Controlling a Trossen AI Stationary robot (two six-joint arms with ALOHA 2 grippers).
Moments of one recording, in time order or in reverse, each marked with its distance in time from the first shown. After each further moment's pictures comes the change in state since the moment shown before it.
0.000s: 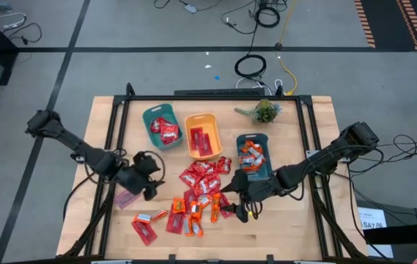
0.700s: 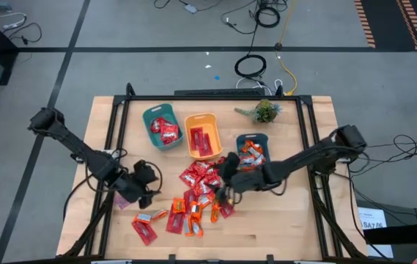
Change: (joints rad) left arm -0.106 0.018 -0.134 0.168 0.042 0.037; right arm -0.118 0.151 0.185 -0.094 0.292 -0.171
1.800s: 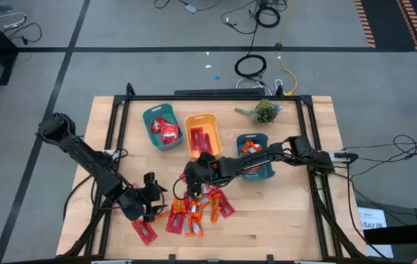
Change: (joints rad) left arm -0.132 0.251 -0.010 0.321 -0.141 0.154; right arm -0.172 0.523 0.580 -0.482 -0.240 0.014
